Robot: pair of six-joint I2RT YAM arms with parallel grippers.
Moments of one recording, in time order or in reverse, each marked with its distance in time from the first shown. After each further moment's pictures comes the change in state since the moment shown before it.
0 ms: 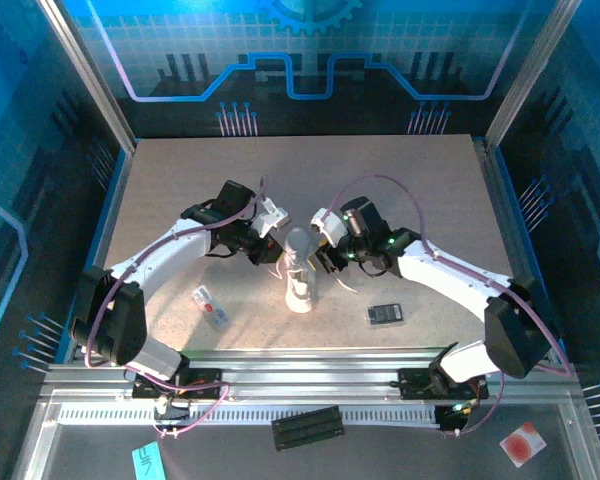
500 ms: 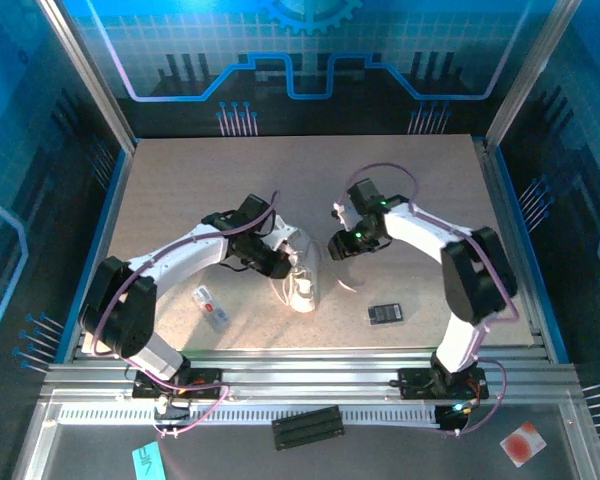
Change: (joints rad) left arm -0.108 0.055 -0.015 -0.066 -0.114 -0.221; right arm -0.213 0.272 0.217 -0.386 0.015 0.151
